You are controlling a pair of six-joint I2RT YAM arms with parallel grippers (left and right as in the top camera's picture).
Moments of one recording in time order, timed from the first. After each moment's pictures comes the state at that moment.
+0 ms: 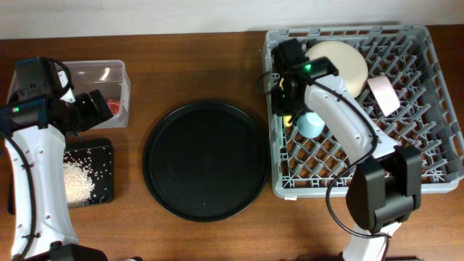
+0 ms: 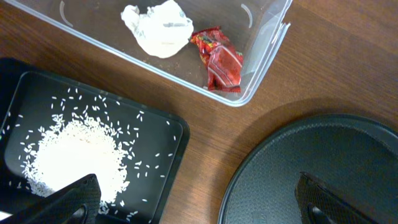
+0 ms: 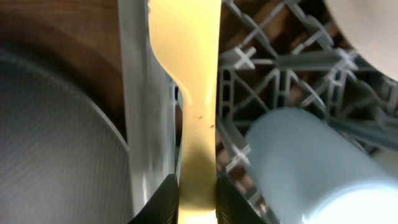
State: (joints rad) left arm 0.28 1.55 1.52 -1.07 -0.02 -0.18; right arm 0.32 1.96 1.66 -1.03 0.09 0.31
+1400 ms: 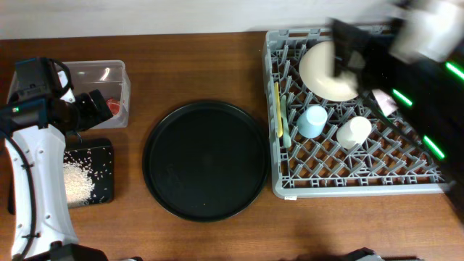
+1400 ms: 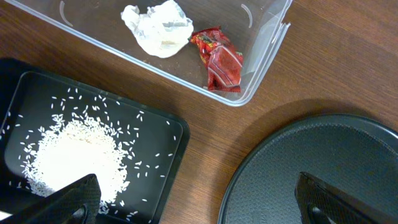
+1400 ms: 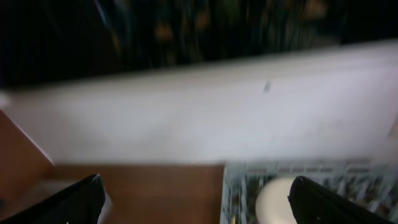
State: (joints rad) left arm 0.28 1.55 1.52 -1.07 -0.02 -0.18; right arm 0.33 1.25 2.12 -1.00 0.13 0.24
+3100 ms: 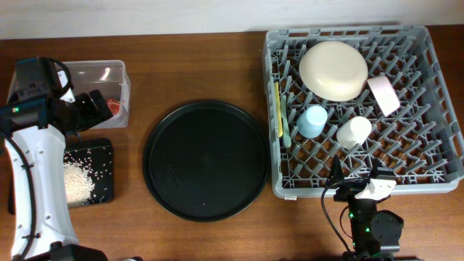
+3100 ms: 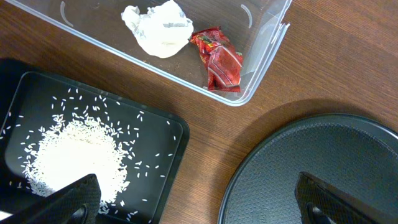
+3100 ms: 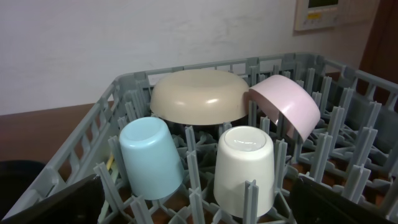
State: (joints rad) left arm 0.28 1.55 1.52 -1.07 -0.02 -0.18; right arm -0.03 0.01 0.01 -0.07 0.05 0.11
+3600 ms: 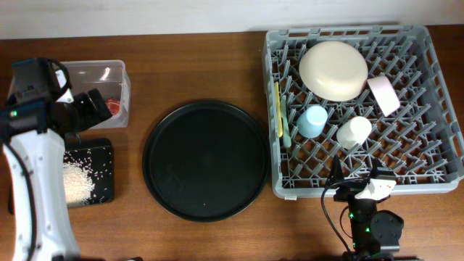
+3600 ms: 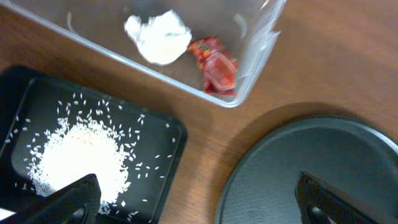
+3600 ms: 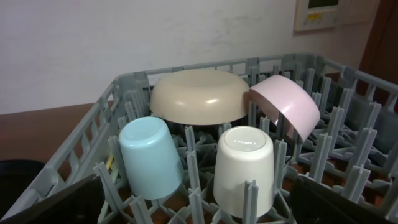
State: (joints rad) left arm 0.27 1.50 1.52 -1.07 -0.02 -0.18; right arm -0.03 0.01 0.01 -0.07 0.05 0.11
